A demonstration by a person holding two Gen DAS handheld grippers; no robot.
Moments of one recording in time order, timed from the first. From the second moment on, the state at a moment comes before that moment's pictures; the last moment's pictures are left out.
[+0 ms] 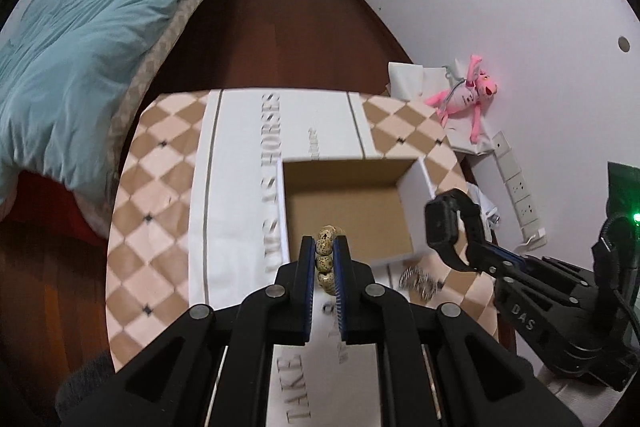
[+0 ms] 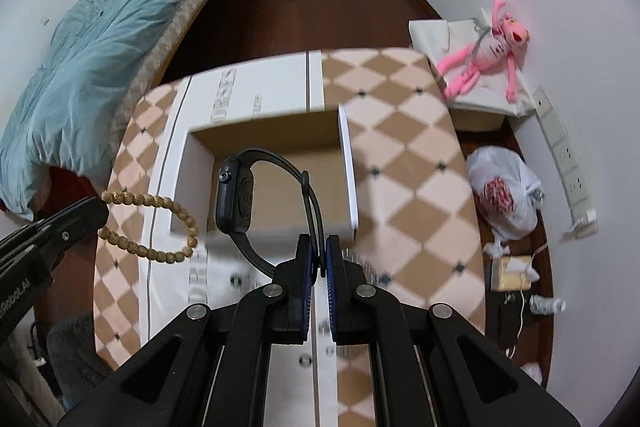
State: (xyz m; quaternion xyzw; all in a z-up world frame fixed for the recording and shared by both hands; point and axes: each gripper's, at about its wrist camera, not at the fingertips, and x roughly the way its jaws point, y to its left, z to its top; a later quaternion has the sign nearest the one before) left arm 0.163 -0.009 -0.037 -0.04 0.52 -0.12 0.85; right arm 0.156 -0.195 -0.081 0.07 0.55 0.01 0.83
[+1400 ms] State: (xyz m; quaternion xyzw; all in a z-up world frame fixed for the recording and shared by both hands) left arm 0.209 0.005 -0.092 -0.01 0.55 -0.02 0.84; right arm 0.210 -0.186 -0.121 0.00 0.58 -0.03 0.82
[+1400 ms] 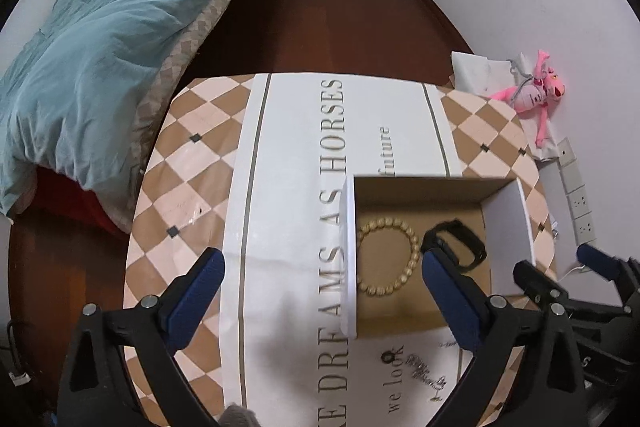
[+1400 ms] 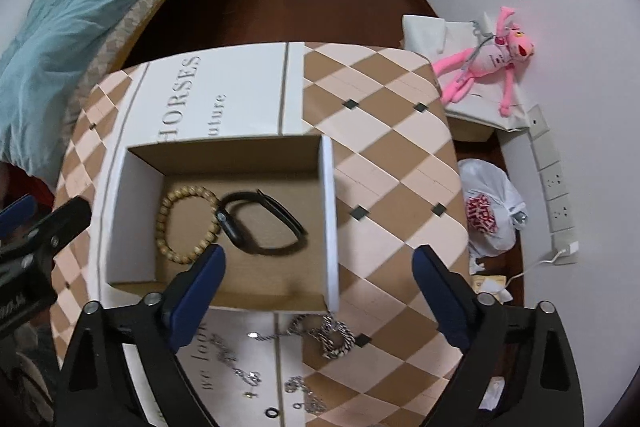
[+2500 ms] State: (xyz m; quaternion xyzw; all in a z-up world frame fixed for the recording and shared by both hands) left arm 0.102 -0.003 -0.001 0.00 0.46 -0.02 0.89; right arm 0.088 -0.195 -0.011 0.03 0.46 -0.04 0.89
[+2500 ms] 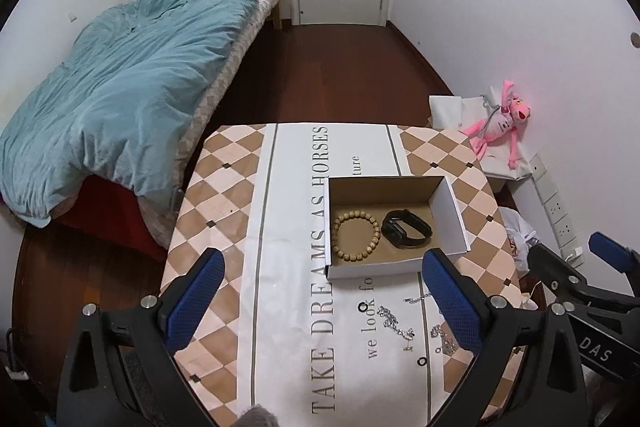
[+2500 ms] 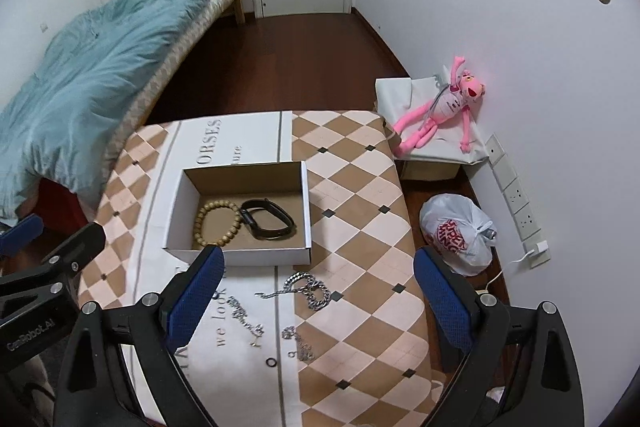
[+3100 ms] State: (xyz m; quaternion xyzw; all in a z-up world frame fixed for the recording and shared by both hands) left arm 0.086 -0.007 -0.139 0.02 0.55 0.03 0.84; right arm 0.086 -0.238 -0.167 0.08 0.55 -0.02 0.83
